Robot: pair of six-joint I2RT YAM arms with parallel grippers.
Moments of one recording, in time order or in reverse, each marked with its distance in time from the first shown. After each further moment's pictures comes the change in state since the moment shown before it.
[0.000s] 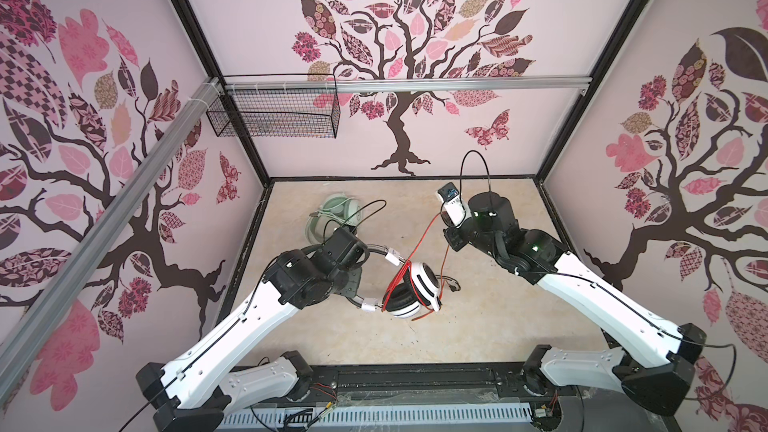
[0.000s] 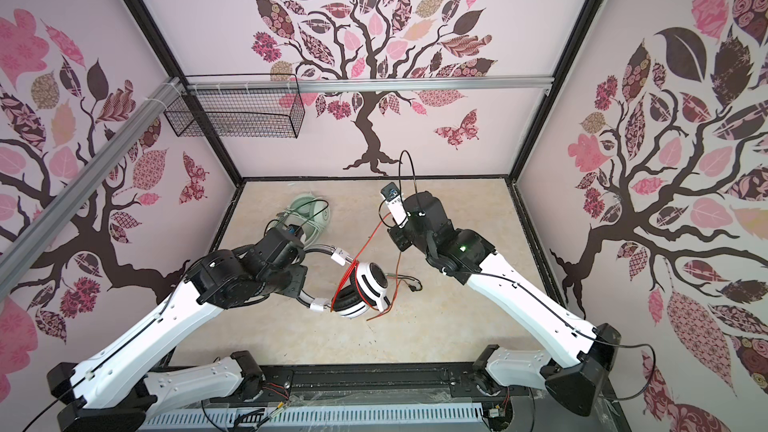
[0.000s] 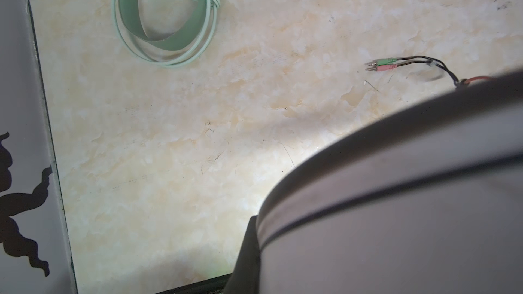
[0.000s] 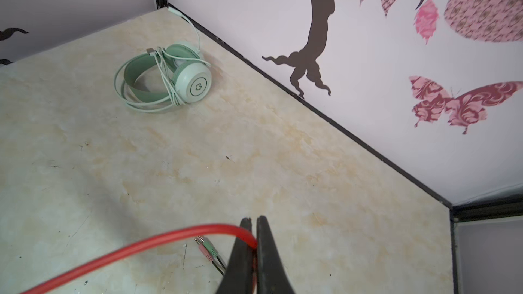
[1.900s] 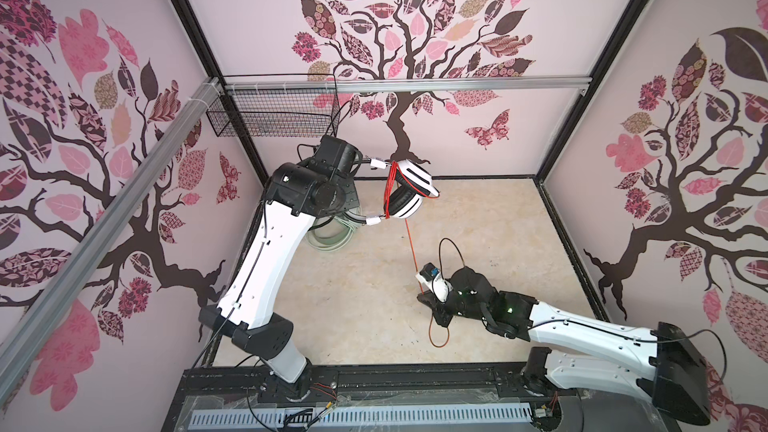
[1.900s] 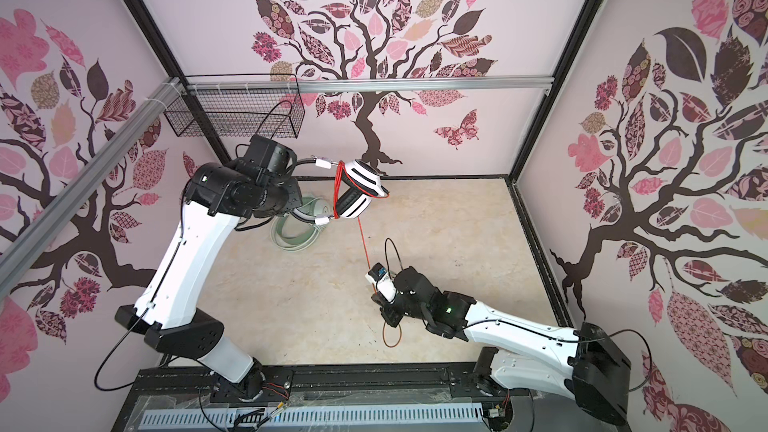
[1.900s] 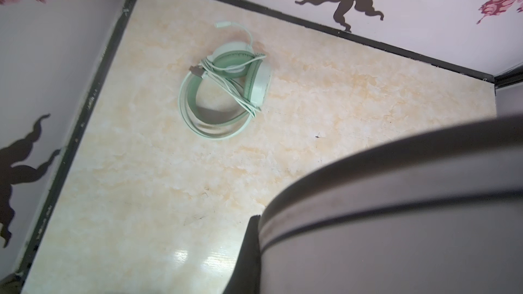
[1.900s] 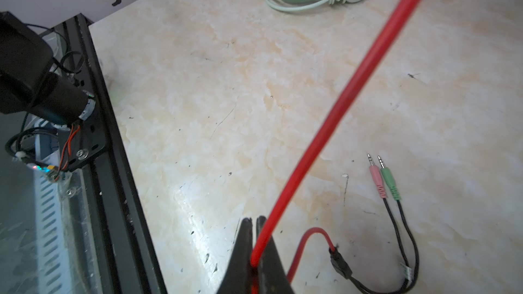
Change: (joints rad) left arm 0.322 0.574 0.901 -0.209 0.011 -0.224; right arm 0.339 -0.172 -0.632 0.346 -0.235 0.237
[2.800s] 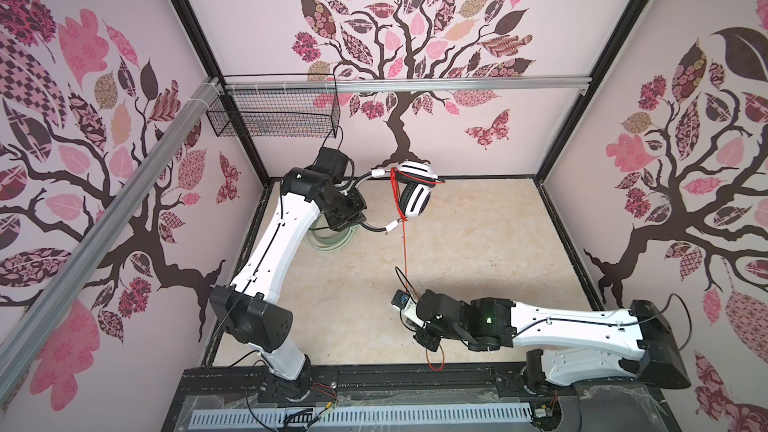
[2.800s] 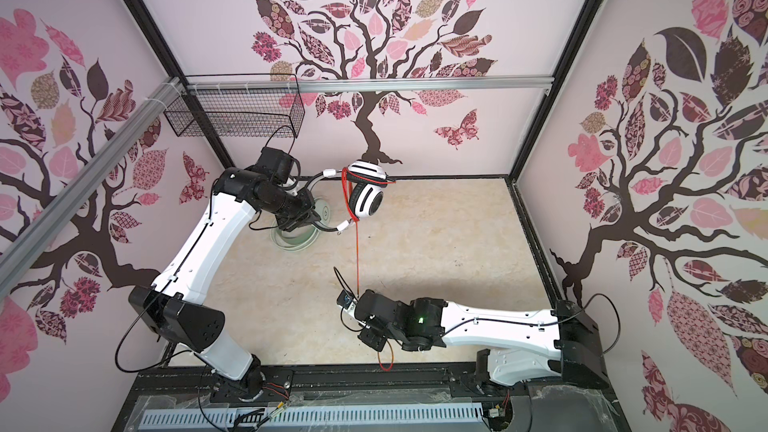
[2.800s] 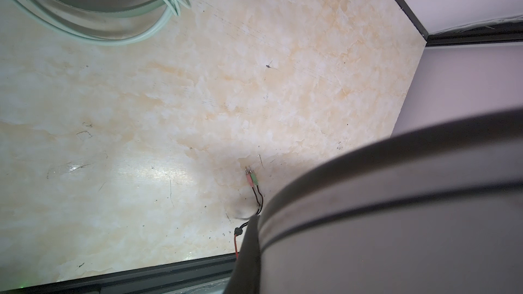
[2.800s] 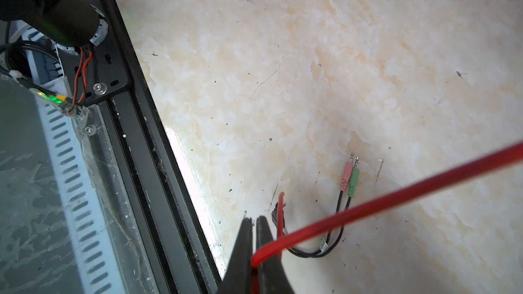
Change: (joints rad) left arm 0.147 0.006 -0.294 0.185 0.531 -0.119; right arm 0.267 0.175 0.256 -0.310 0.188 0.023
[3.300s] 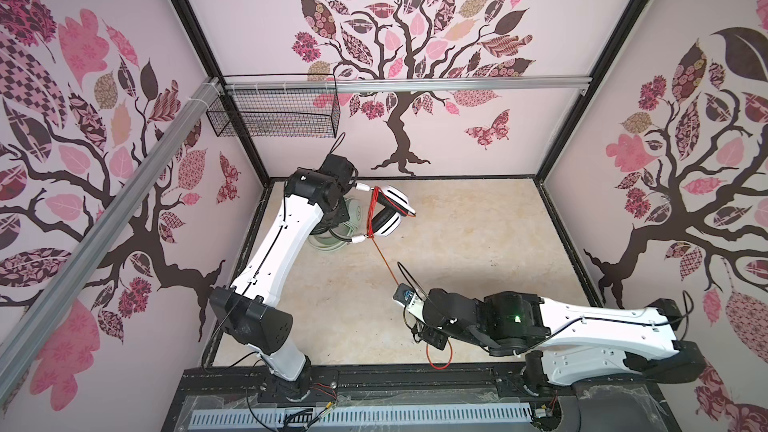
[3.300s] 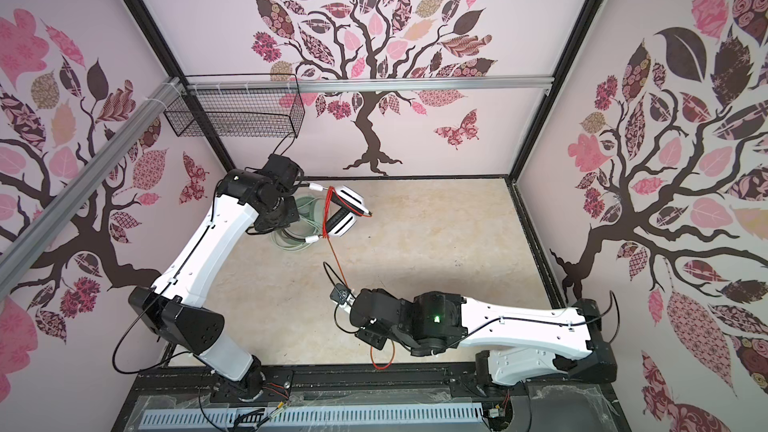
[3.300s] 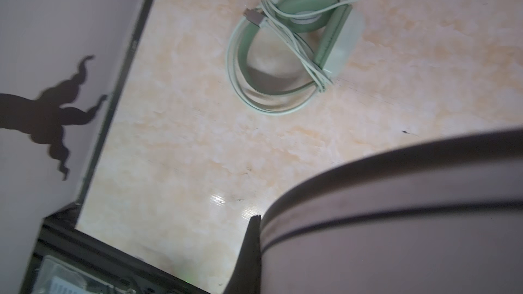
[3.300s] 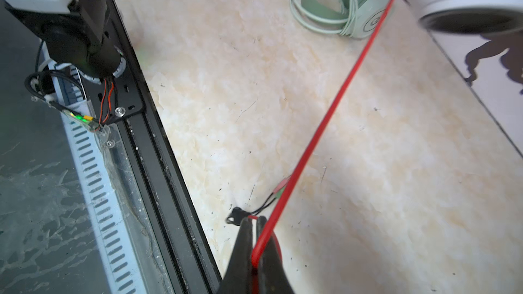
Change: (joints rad) left arm -0.080 -0.008 -0.010 -0.162 -0.693 0.121; right arm 0.114 -0.032 0.354 -0.345 0.230 -0.007
